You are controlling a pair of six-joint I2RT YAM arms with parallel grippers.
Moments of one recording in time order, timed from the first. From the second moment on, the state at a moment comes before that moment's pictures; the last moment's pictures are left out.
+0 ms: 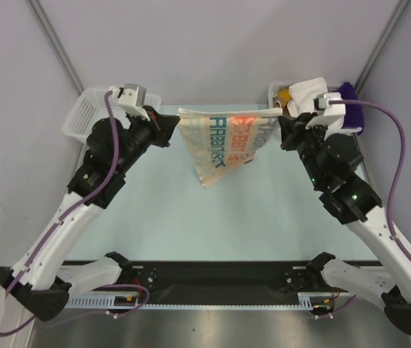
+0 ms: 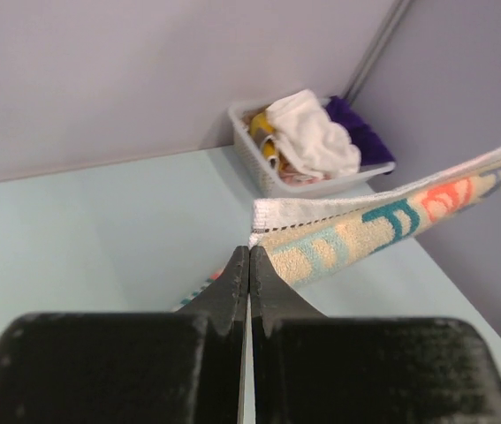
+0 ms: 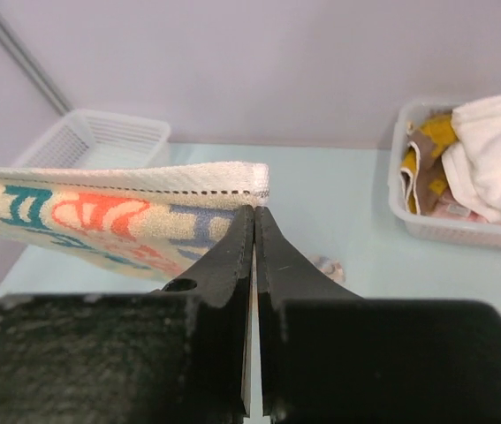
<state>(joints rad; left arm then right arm) -0.54 1.08 1.30 -0.23 -0.02 -0.30 0.62 0.97 1.21 -0.16 0.37 0.18</state>
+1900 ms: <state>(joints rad) -0.22 2.14 1.83 0.05 0.25 -0.37 0.26 2.06 1.57 0.22 -0.08 0.38</state>
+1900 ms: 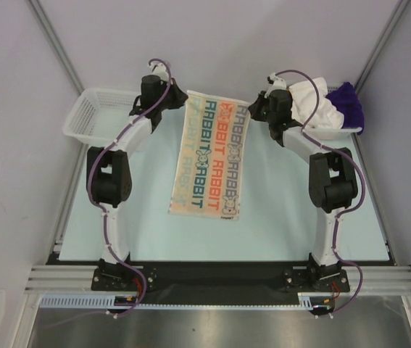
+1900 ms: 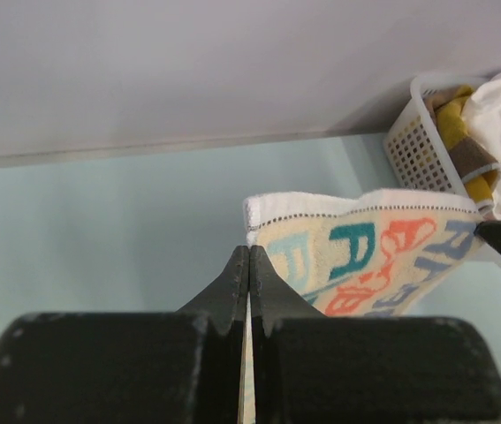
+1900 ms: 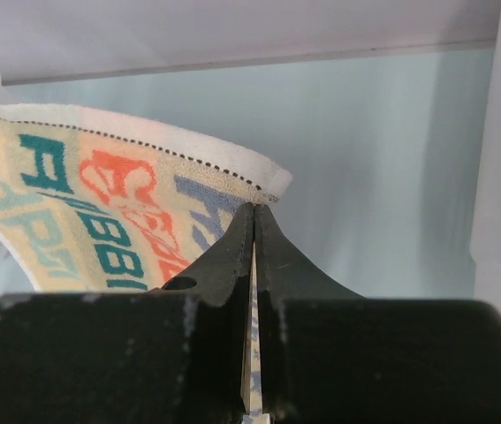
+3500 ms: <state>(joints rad) -0.37 1.36 0.60 0.21 -0.06 -0.54 0.63 1.43 0.65 0.26 0.16 0.54</state>
